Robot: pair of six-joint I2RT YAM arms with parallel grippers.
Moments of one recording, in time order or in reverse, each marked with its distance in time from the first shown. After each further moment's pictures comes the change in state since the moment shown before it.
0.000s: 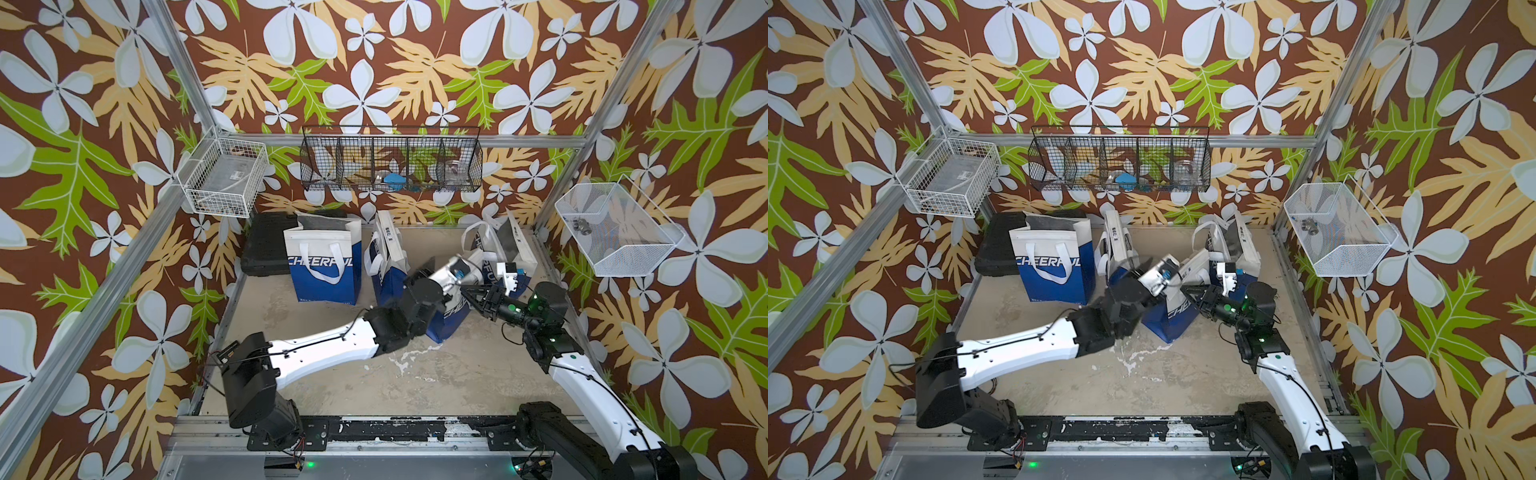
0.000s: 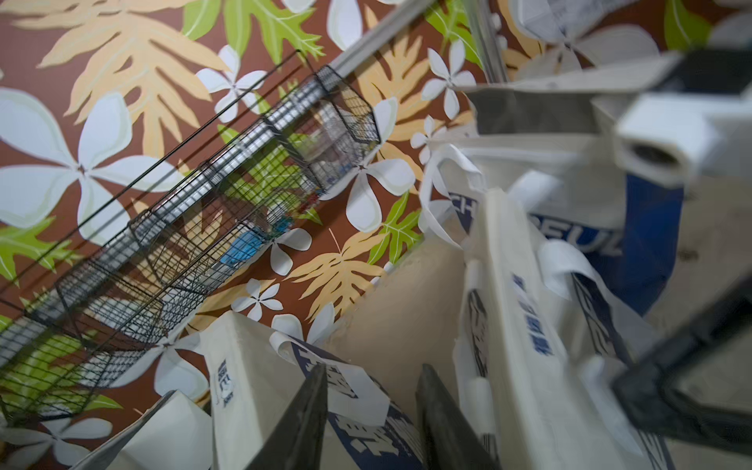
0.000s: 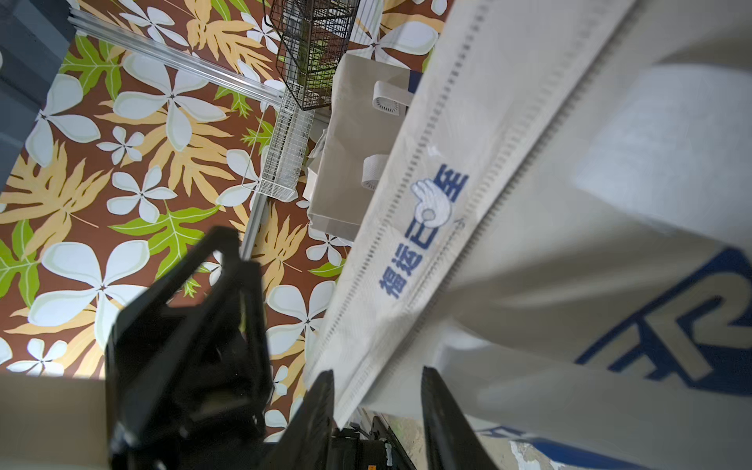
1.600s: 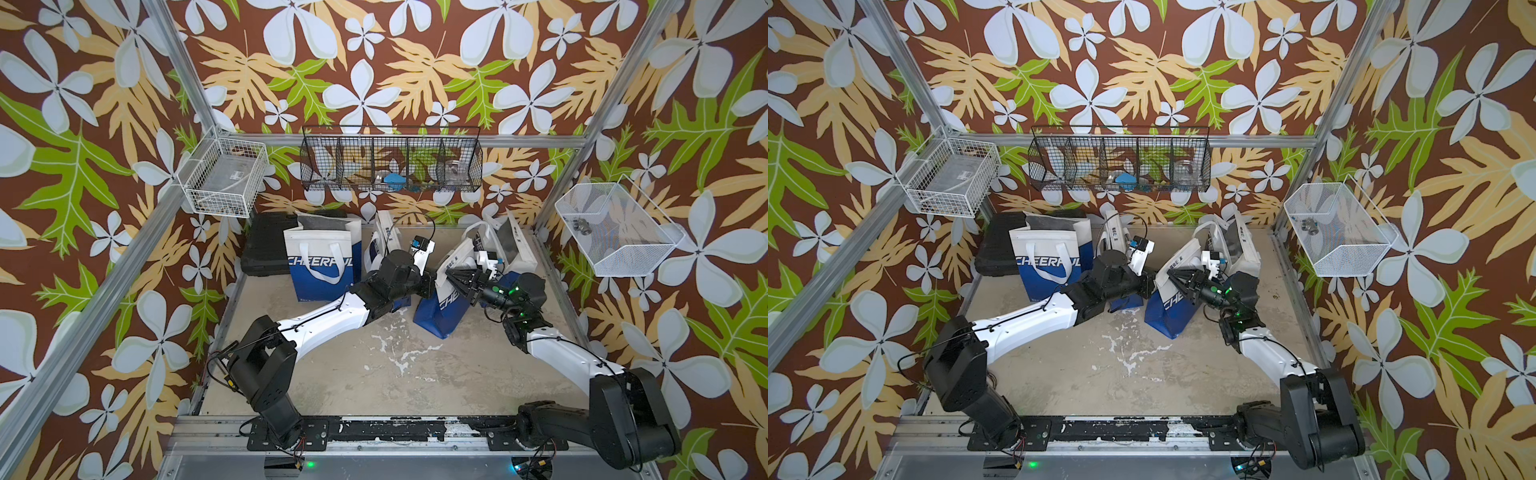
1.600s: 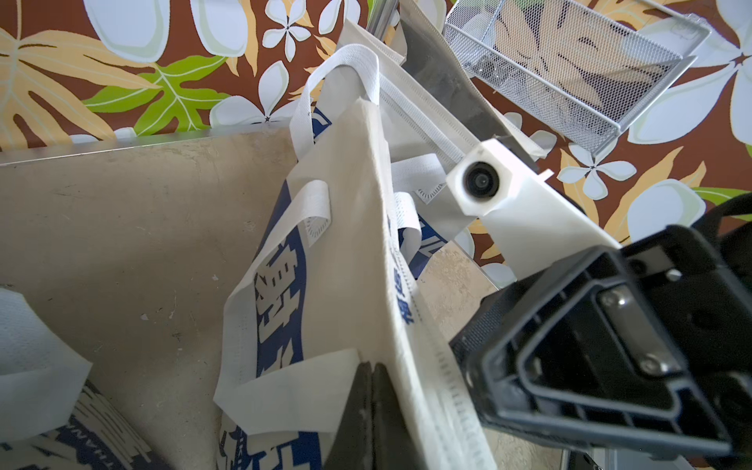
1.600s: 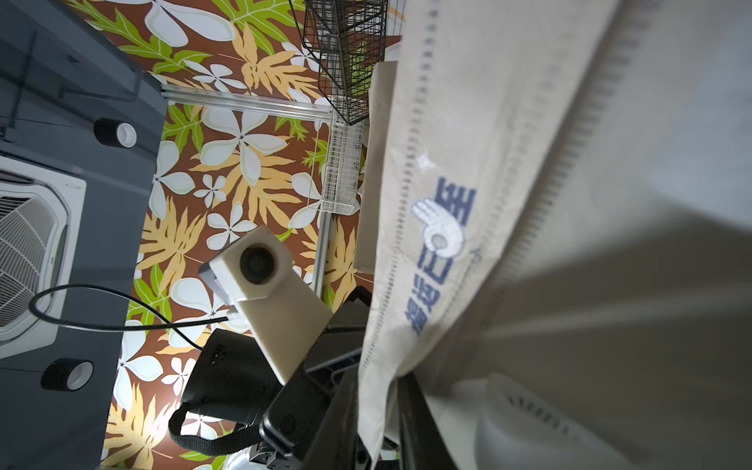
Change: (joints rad) left arm 0.216 0.140 -0.046 -0.037 0.785 -0.717; right arm 0.084 0.314 0.046 0.459 0.020 0.372
